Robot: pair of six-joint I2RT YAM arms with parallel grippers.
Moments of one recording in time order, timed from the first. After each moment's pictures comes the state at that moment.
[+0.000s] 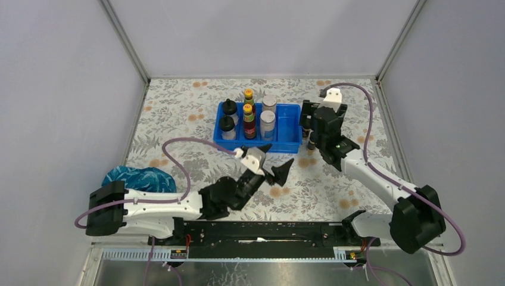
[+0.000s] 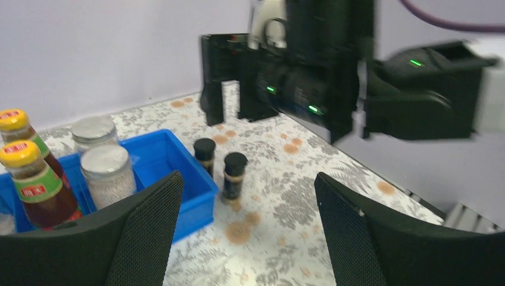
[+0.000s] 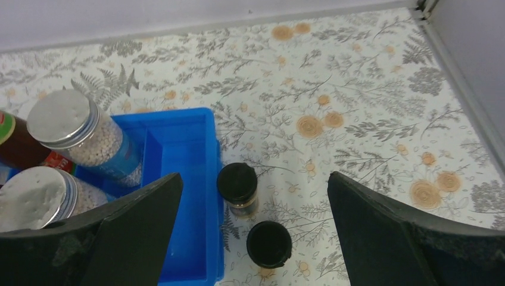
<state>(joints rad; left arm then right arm) -1.32 1.22 0.69 0.78 -0.64 -0.02 0.50 1.23 0.83 0.11 0.62 0.21</state>
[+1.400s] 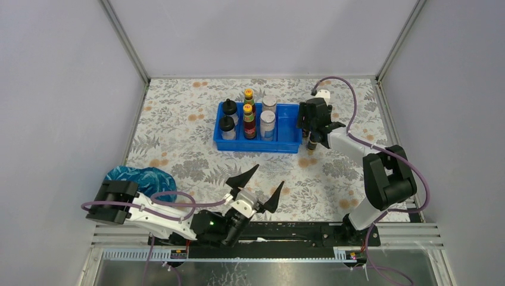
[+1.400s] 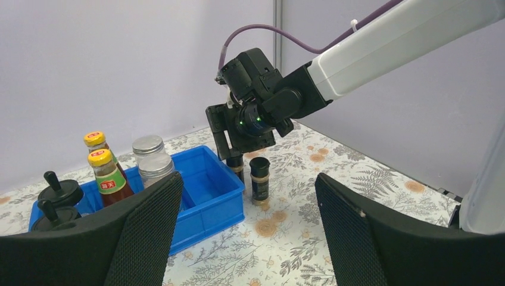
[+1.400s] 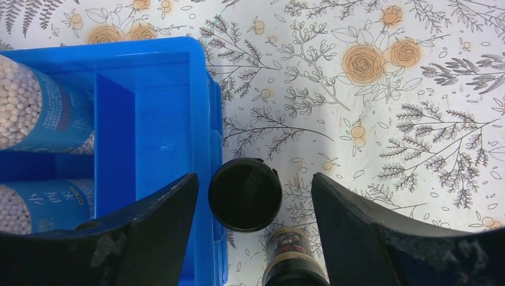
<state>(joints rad) -1.75 1.24 0.55 1.35 -1.04 0.59 0.37 1.63 1.00 -0.03 0.34 0.33</state>
